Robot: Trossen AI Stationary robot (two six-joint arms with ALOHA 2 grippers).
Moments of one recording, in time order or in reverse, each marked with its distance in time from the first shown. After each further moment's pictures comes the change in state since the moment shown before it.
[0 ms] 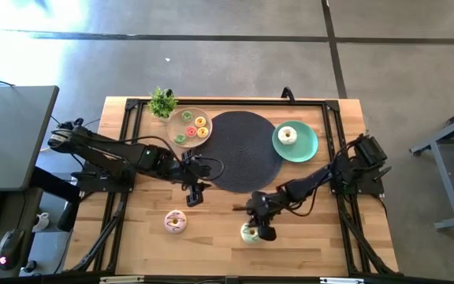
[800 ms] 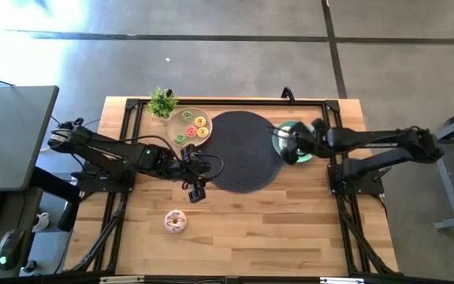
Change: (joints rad) left arm 0.003 0.000 0.000 0.004 -0.095 0.000; right arm -0.479 -0.684 0.000 -1.038 0.772 0.080
